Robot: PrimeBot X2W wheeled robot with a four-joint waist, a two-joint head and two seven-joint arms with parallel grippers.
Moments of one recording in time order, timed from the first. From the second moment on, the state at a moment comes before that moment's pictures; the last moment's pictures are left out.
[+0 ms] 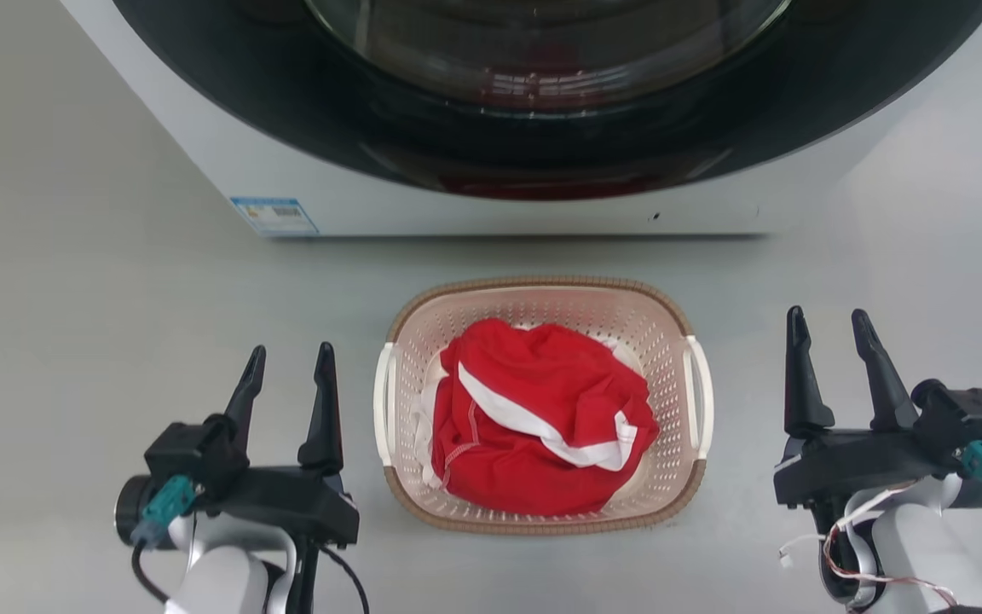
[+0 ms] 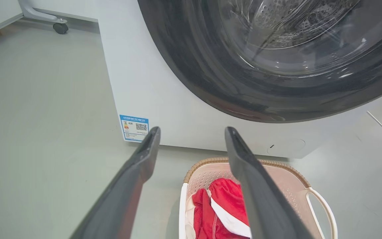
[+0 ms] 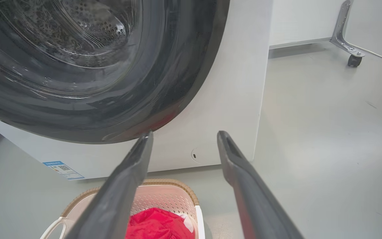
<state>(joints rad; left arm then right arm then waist) -0.34 0.05 -0.20 0.36 -0.41 0.03 -0.24 -0.40 -0.09 0.12 0.37 0.31 0.00 -0.26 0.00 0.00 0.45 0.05</state>
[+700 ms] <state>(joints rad) -0.69 0.03 -0.27 0.63 -0.43 0.03 -0.22 -0.65 -0.13 0.11 0.55 0.30 0.00 -0.26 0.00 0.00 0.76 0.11</state>
